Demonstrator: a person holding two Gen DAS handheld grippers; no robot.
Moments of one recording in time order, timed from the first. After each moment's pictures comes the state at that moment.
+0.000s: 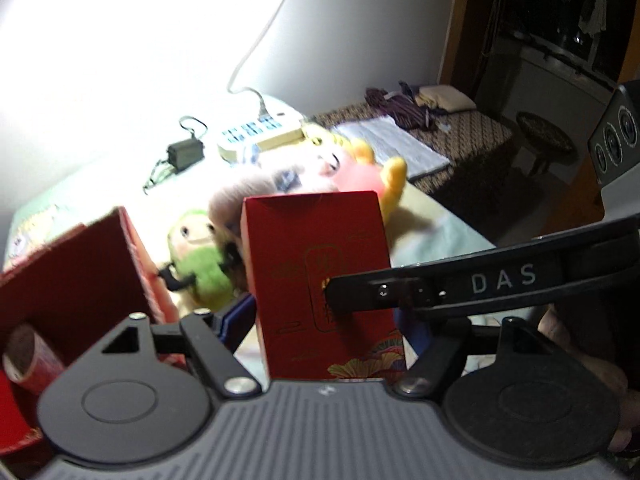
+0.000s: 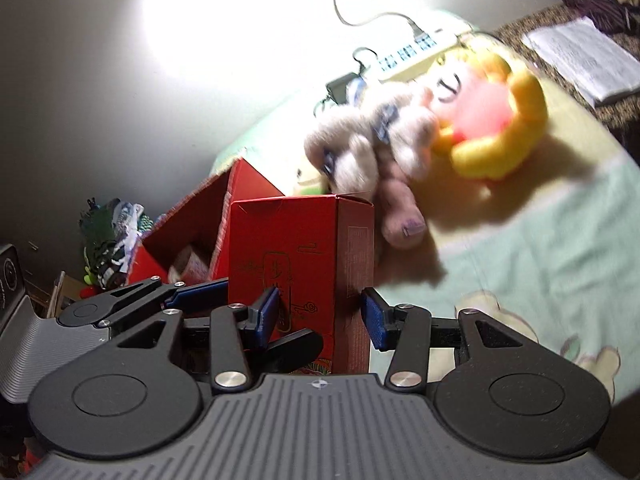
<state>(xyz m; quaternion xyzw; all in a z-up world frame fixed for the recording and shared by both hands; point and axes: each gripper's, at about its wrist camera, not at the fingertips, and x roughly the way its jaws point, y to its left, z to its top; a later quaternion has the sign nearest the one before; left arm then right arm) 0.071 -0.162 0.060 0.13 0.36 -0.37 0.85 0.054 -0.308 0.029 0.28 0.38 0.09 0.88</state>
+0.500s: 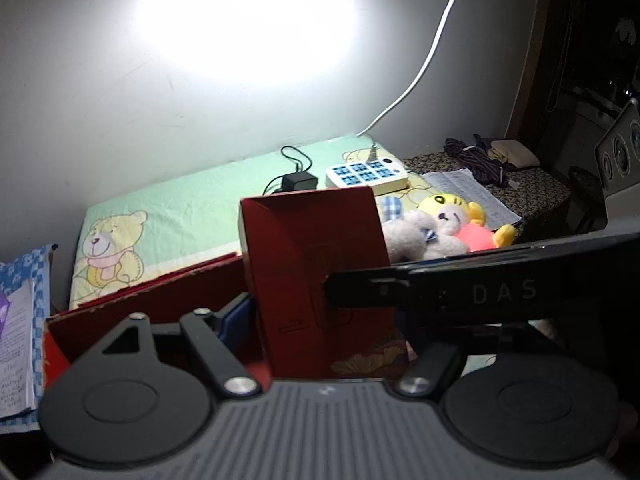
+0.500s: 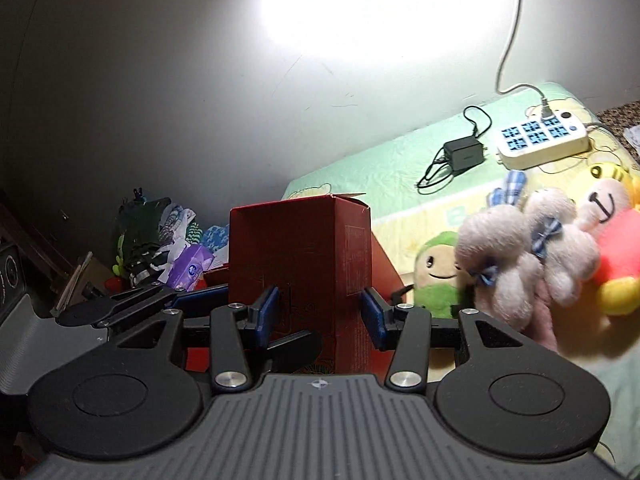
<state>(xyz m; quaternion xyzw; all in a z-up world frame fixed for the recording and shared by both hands) 0.156 -0.050 0.087 0.09 0.34 -0.30 0.89 0.149 -0.207 0.072 0.21 0.34 0.17 0.90</state>
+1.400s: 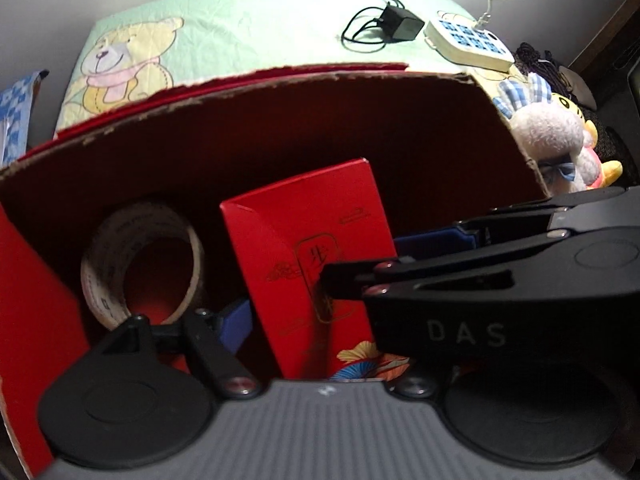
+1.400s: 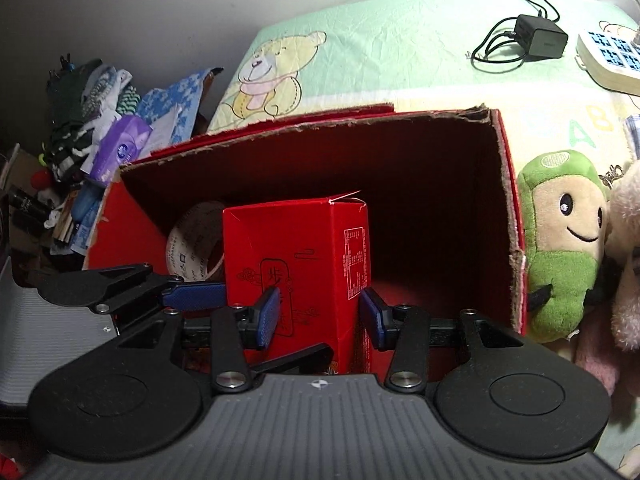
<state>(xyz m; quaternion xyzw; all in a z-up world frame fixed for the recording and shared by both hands) 0.272 0.009 -0.040 0.05 0.57 -0.26 0.78 0.265 -0.089 -0.022 0.10 0.55 0.13 0.82</state>
